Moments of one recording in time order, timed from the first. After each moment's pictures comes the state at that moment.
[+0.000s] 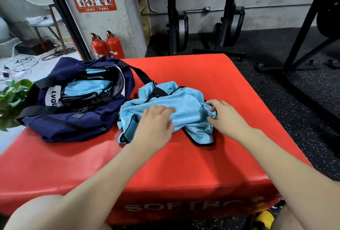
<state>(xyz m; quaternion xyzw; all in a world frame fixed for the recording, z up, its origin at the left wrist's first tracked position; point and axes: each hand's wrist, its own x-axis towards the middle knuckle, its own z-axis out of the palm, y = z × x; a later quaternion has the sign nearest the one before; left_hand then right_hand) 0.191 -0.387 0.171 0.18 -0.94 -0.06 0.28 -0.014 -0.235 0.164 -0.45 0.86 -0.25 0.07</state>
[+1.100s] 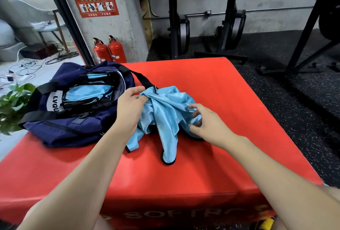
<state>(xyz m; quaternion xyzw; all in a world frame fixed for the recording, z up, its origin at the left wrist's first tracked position) 0.184 -0.432 0.227 0.39 -0.62 -0.57 0.38 0.014 -0.262 0.157 -0.51 0.77 -0.36 0.11</state>
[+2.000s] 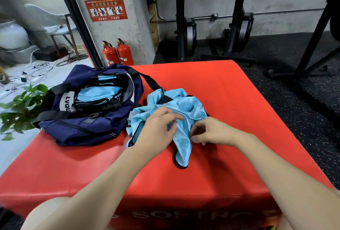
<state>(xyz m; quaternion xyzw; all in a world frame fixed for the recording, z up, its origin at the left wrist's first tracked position) 0.200 -0.390 0.190 0.15 -0.90 -0.21 0.34 0.018 -0.267 0.177 -0.52 0.72 -0.29 0.34</state>
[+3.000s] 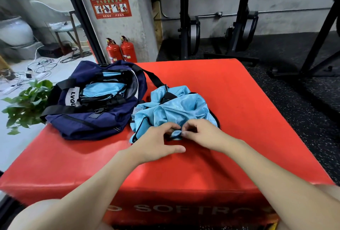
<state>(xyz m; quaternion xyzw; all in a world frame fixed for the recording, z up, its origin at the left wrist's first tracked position) 0.235 -0.398 0.168 0.23 -0.90 -0.36 0.09 0.051 -0.281 0.158 -0.56 0.72 -0.32 0.23</state>
